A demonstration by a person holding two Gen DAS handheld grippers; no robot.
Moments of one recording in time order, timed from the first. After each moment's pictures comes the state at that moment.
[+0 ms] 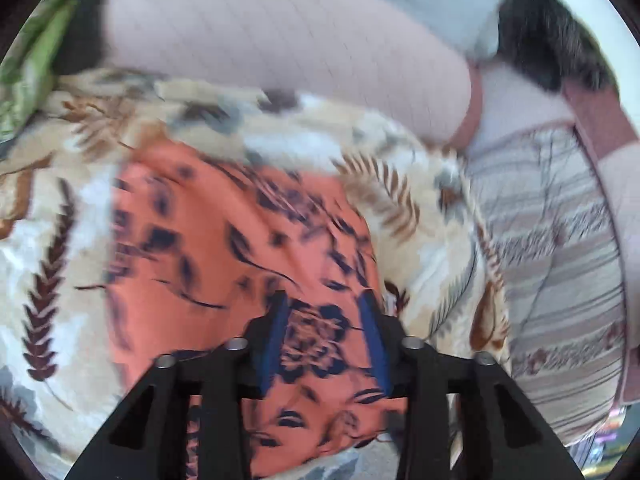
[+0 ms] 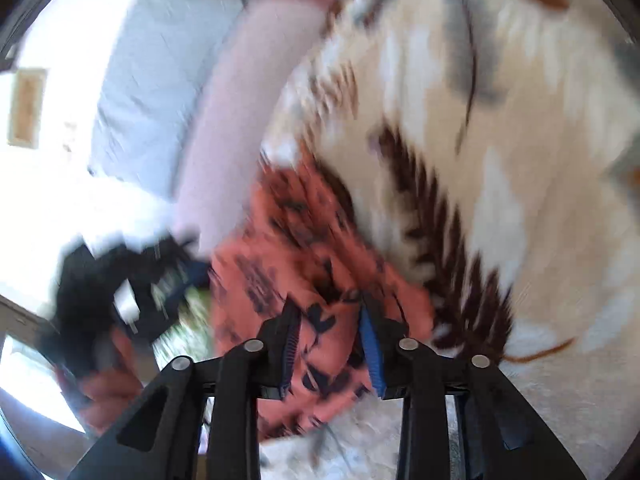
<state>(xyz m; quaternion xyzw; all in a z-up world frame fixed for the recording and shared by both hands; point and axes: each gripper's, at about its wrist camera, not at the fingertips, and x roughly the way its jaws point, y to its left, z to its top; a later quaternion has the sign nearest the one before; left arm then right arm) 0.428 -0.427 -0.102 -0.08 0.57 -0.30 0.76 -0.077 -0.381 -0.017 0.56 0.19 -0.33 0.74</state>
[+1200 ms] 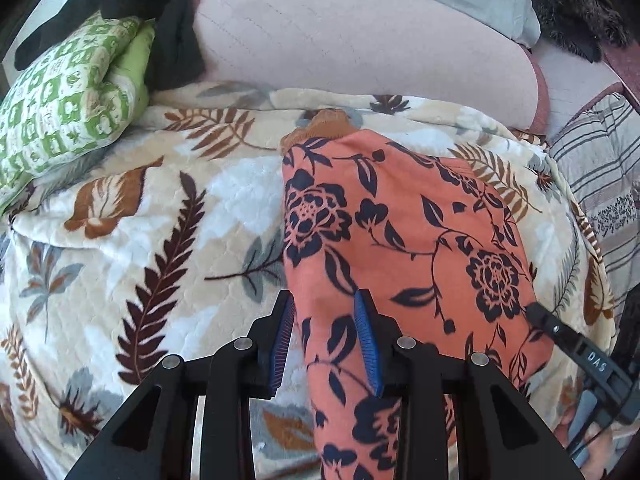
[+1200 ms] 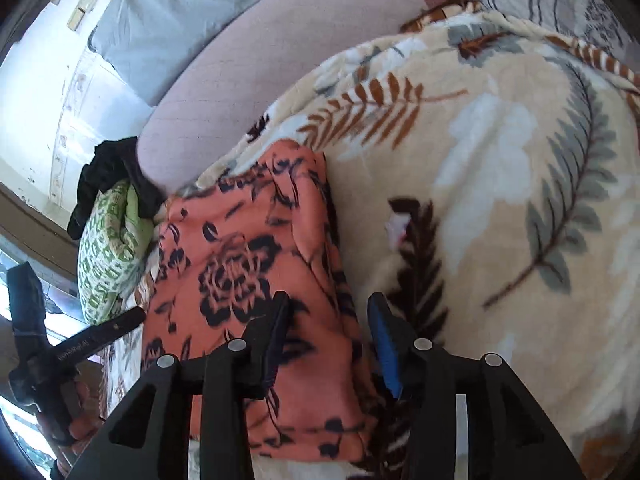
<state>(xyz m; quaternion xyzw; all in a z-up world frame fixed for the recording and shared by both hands) 0.397 -0.379 -0.143 0.05 0.51 -0.20 0.83 -0.023 -0.438 -0.029 0.40 0.40 -0.28 0.78</state>
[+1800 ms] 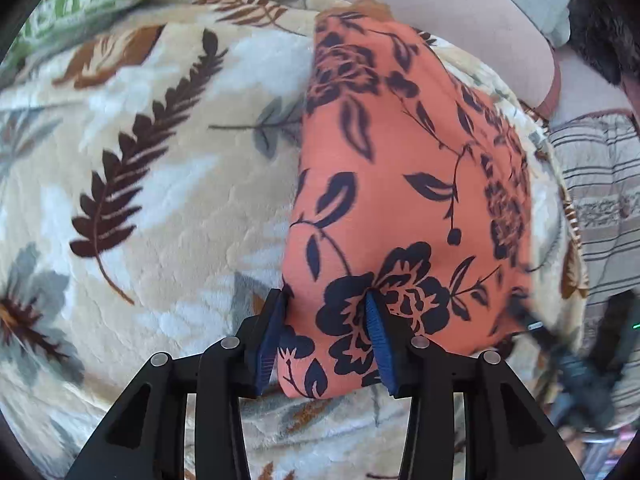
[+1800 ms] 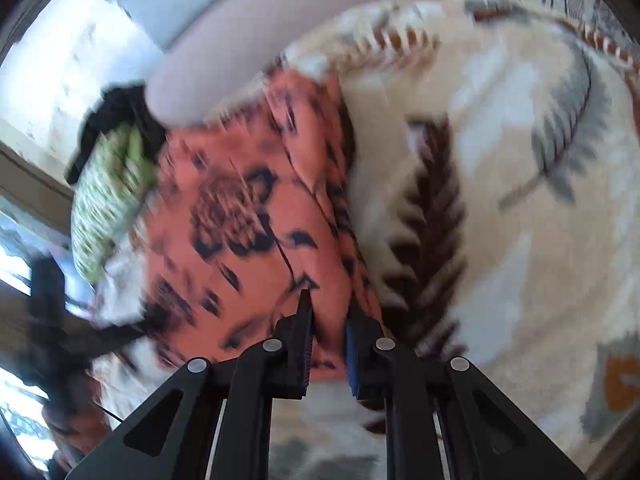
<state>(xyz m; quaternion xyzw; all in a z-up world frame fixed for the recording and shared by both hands) 0.364 -0.318 -0.174 -0.04 0.62 -0.22 0.75 -0.037 -0.394 -0.046 0.37 0.46 -0.24 0.77</state>
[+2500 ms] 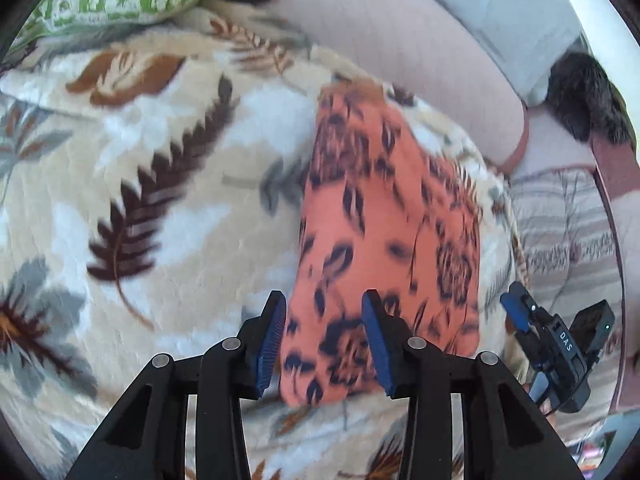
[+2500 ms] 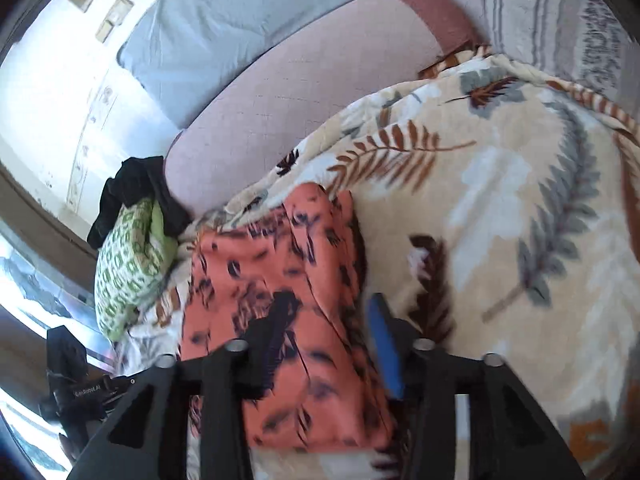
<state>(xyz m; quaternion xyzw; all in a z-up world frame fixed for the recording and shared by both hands) 0.392 -0.270 -0.138 -0.13 0.59 -0.25 0.76 -0.012 -0.439 0.016 0.38 0.36 -0.27 0.81</state>
